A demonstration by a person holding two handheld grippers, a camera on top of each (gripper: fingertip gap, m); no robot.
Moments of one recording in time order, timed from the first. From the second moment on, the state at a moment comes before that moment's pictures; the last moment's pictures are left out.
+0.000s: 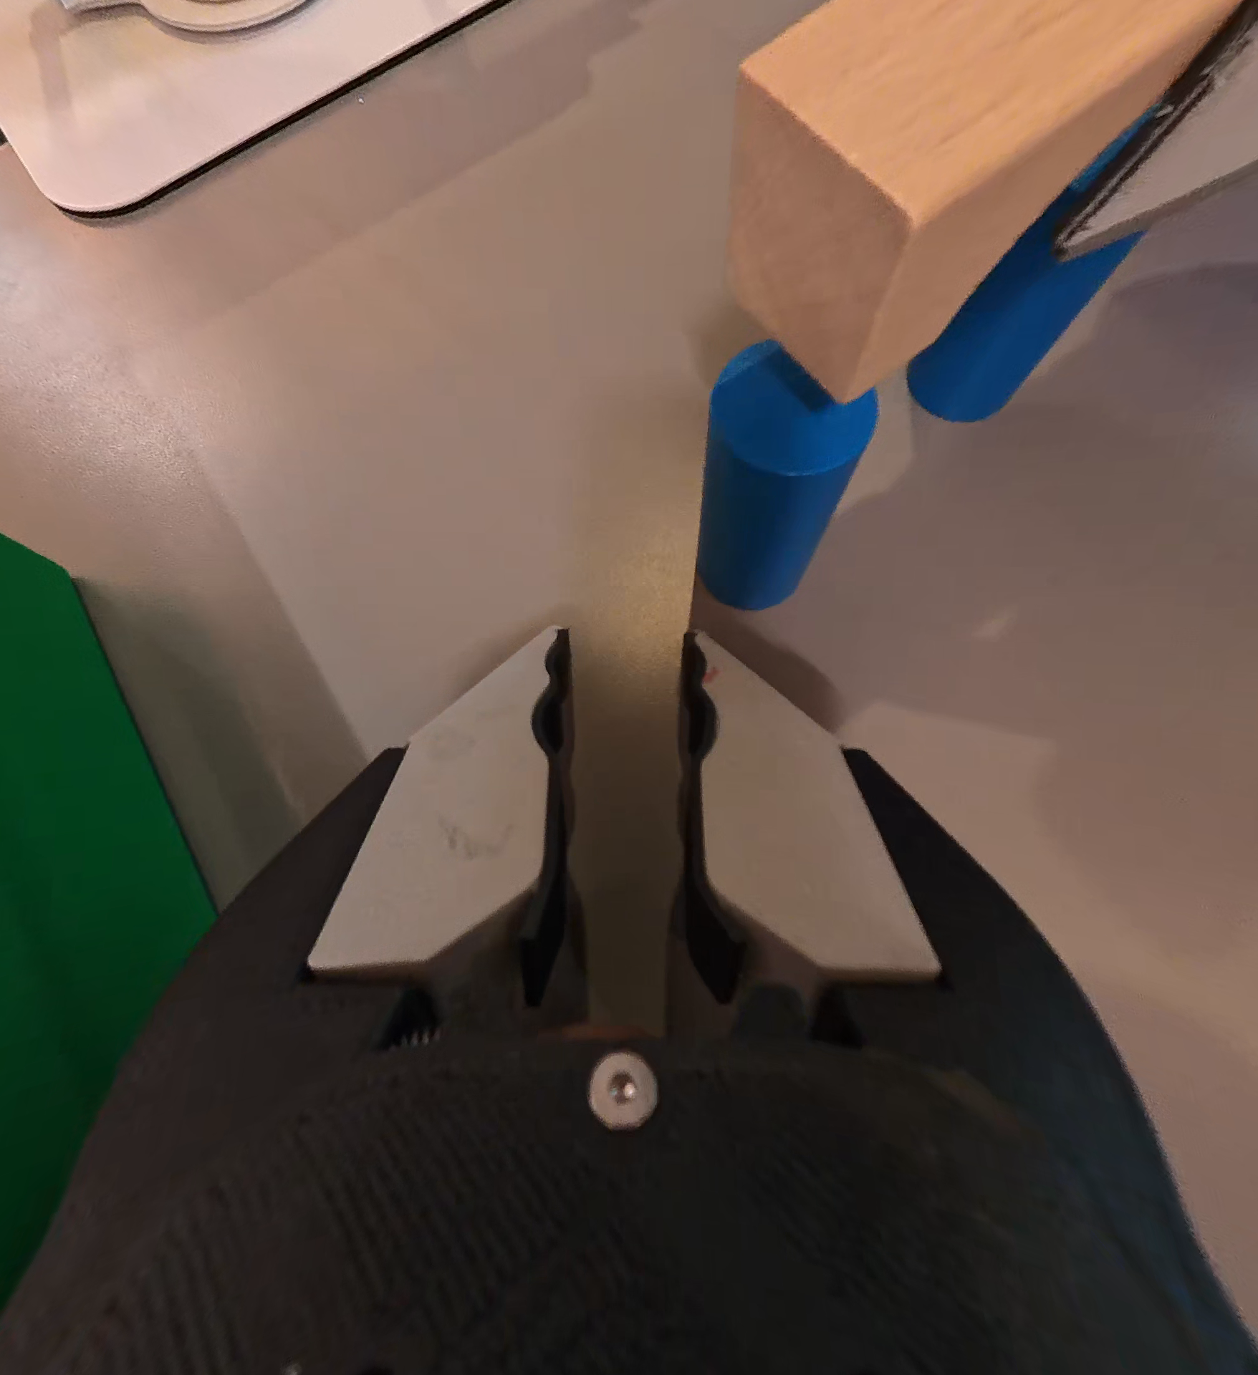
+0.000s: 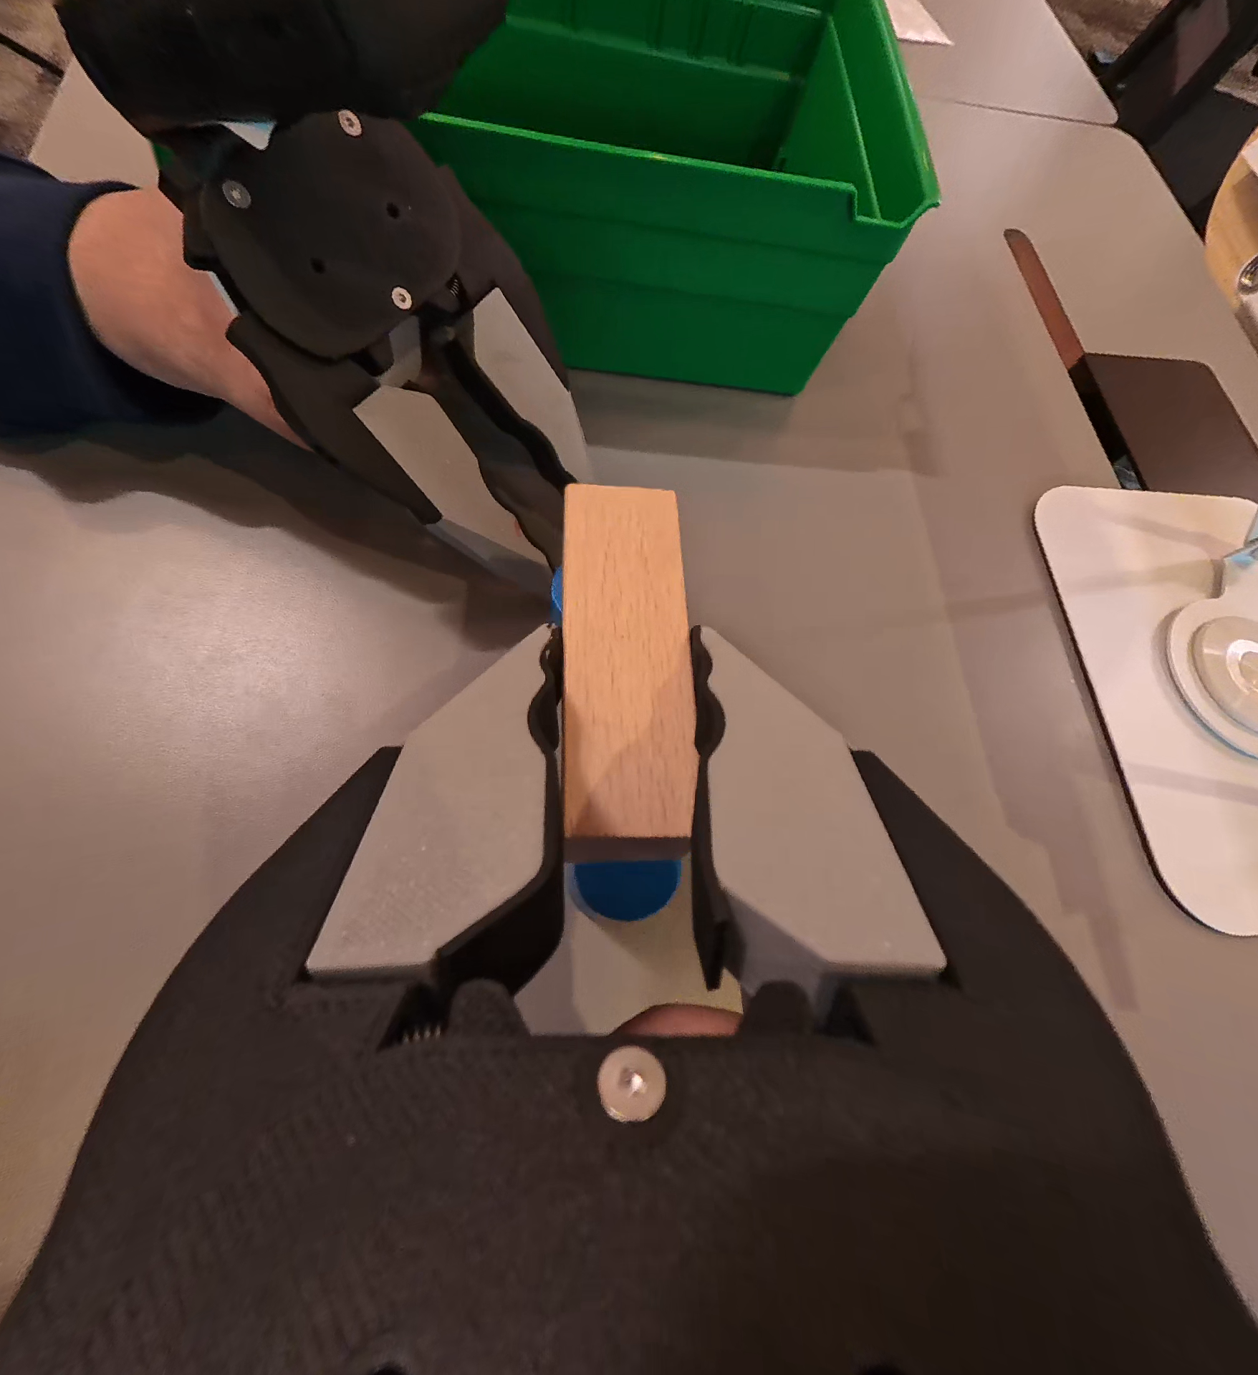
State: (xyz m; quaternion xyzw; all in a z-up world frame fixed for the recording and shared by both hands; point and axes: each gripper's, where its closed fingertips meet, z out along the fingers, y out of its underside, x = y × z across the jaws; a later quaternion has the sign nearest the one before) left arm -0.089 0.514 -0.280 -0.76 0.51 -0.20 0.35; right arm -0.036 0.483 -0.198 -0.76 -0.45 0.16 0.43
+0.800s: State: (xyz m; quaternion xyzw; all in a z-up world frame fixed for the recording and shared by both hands) left arm -0.088 0.513 -0.281 -0.76 0.51 -0.20 0.35; right arm -0.030 0.483 -0.216 -0.77 -0.46 0.16 0.41
